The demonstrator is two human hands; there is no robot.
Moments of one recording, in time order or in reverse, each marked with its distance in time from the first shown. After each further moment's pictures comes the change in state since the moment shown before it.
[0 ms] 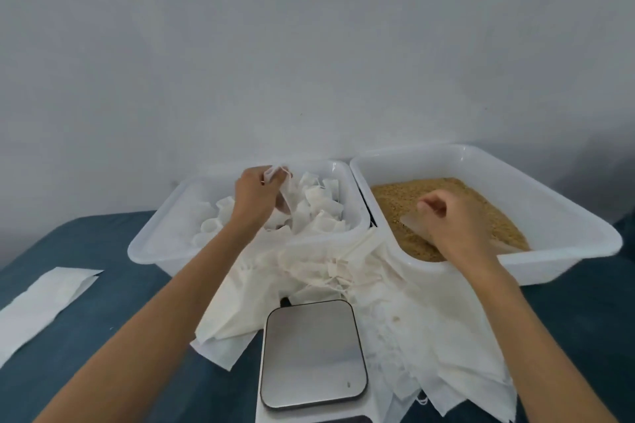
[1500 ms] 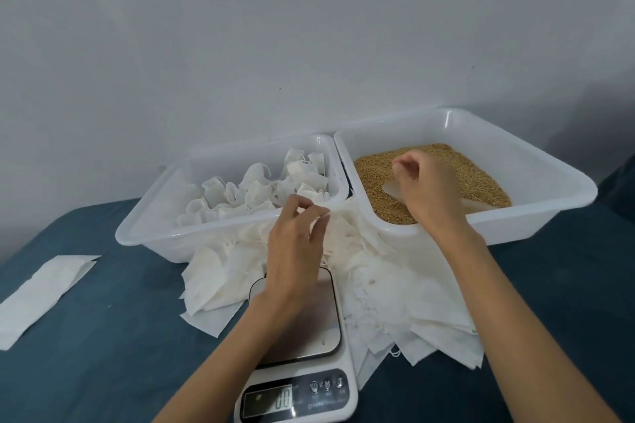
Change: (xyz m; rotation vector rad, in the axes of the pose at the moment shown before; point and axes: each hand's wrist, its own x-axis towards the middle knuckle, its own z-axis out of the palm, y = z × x) left_hand -0.136 0.005 0.072 0.257 0.105 0.419; right_hand -0.007 -0.008 -0.006 0.086 0.053 -0.060
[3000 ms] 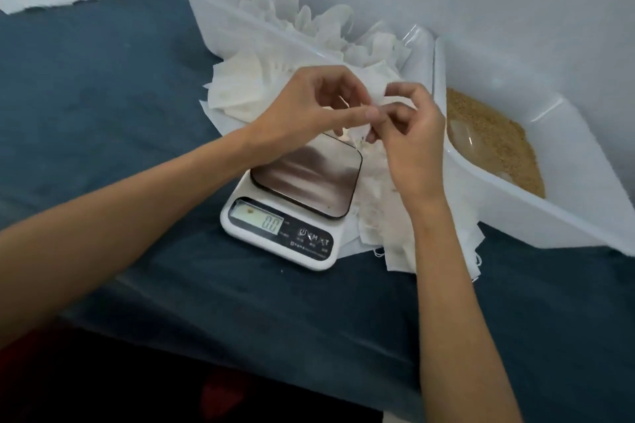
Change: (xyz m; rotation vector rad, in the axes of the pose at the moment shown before) left_hand -0.034 -0.017 -0.054 -0.763 -0.159 -0.388; right_hand -0.077 -0.064 0.044 0.598 -0.567 -0.085
